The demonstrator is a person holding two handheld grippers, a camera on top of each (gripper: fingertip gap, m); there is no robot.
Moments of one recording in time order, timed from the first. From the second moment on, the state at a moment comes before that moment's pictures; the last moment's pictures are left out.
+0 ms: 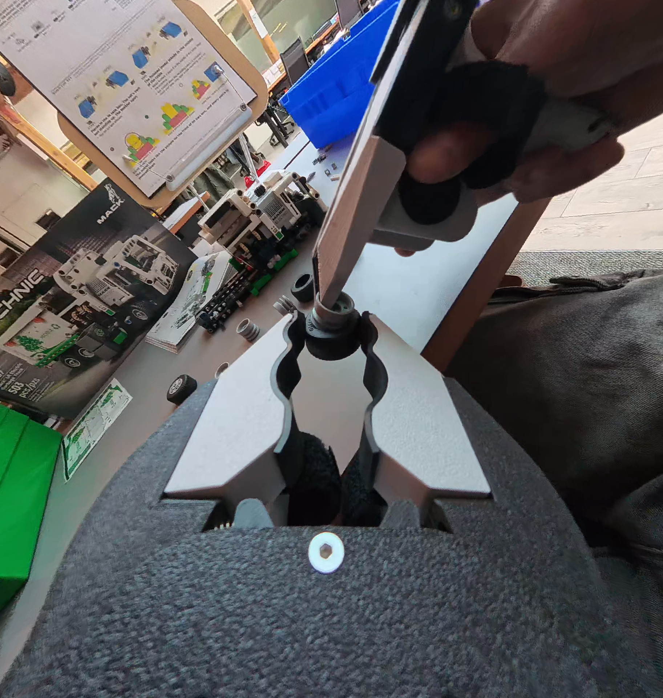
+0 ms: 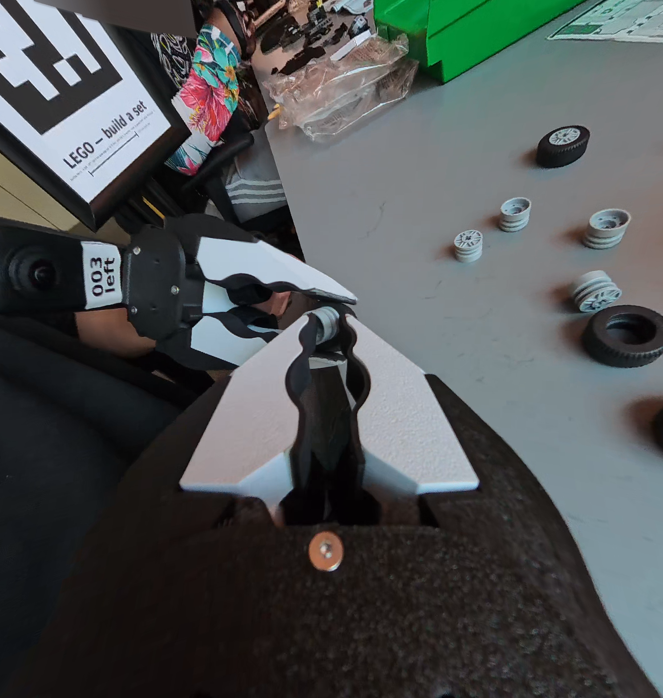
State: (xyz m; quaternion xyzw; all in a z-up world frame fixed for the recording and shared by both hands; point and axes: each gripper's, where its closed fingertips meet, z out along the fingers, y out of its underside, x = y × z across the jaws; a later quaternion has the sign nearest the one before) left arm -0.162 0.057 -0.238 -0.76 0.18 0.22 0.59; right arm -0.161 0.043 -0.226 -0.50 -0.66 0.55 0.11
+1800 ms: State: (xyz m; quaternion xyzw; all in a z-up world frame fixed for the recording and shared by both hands) left arm -0.190 0.046 -0.252 -0.77 0.16 0.19 0.58; right arm -0.149 0.109 -0.223 -0.51 -0.64 0.55 0.17
